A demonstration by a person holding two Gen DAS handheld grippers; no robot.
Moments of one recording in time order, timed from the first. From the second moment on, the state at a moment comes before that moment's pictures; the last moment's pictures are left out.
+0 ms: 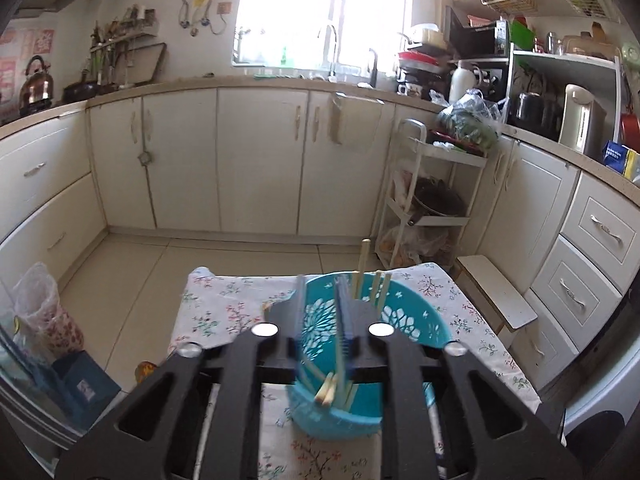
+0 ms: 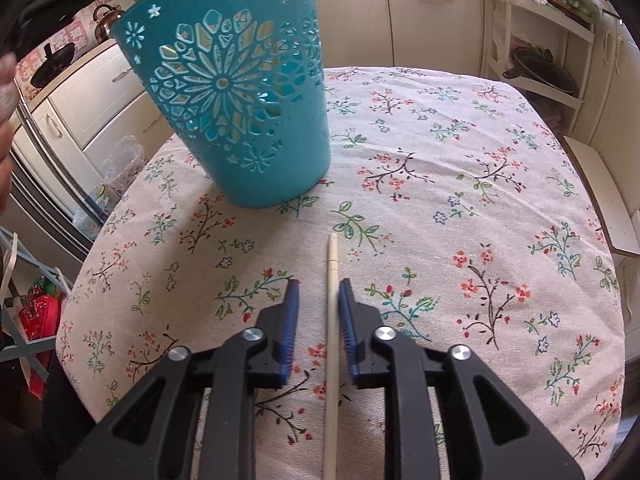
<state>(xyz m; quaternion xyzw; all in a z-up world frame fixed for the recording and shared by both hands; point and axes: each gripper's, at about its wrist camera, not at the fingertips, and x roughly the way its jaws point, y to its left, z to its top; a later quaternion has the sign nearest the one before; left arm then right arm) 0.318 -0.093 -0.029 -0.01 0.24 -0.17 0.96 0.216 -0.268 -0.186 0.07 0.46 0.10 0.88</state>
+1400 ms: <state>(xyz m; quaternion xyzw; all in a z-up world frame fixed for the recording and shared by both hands) 0.303 -0.047 -0.189 0.02 0.43 -0.06 0.90 0.191 -0.310 -0.137 0.24 0.38 0.15 0.88</state>
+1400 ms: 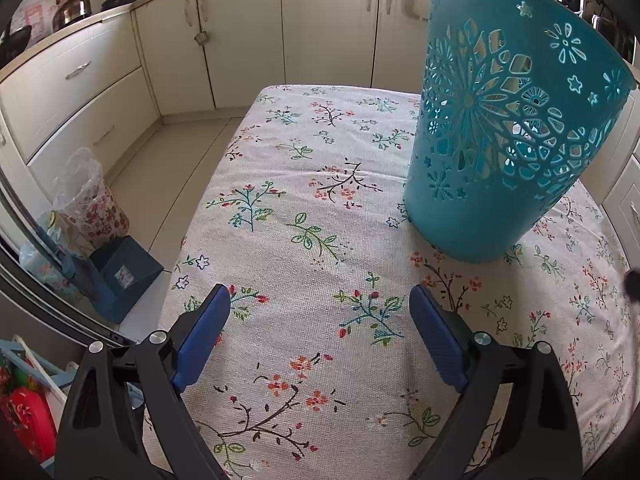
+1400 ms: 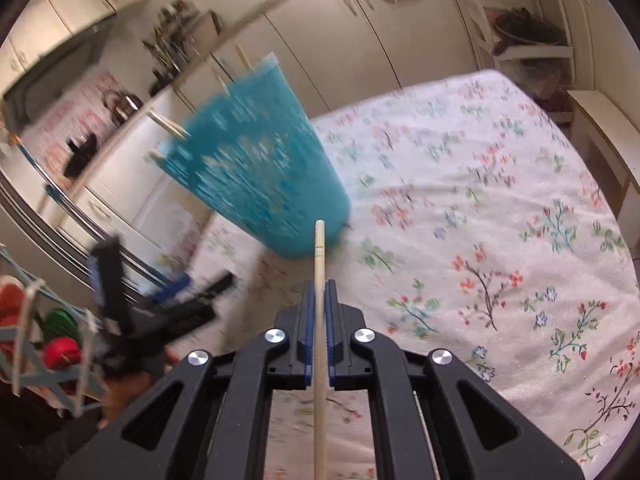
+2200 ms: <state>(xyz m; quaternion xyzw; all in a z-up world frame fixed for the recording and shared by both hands) 0.307 -0.043 -0.193 0.01 0.43 -0.06 0.90 0.314 -0.264 0.000 0.21 0.12 0.10 0.96</state>
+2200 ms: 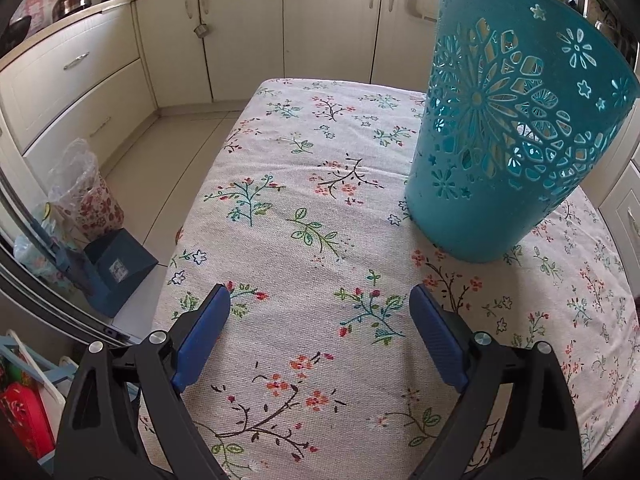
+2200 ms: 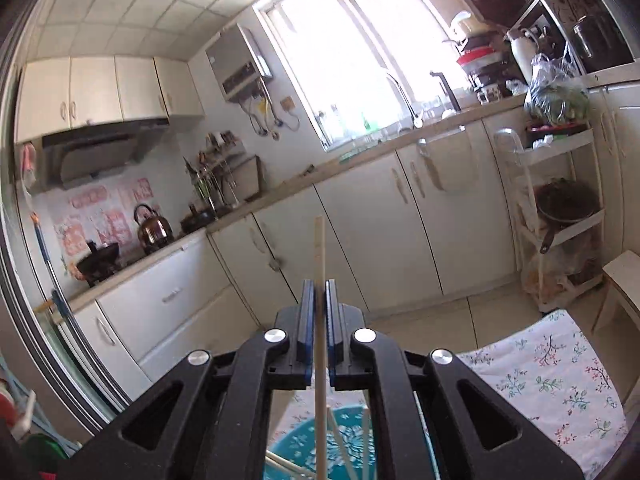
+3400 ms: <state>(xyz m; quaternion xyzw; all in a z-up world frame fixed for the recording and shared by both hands) 0.139 -0.047 -0.019 0.06 0.31 0.00 0.95 0.072 -0.272 0.010 0.19 0.27 0.03 0.94</state>
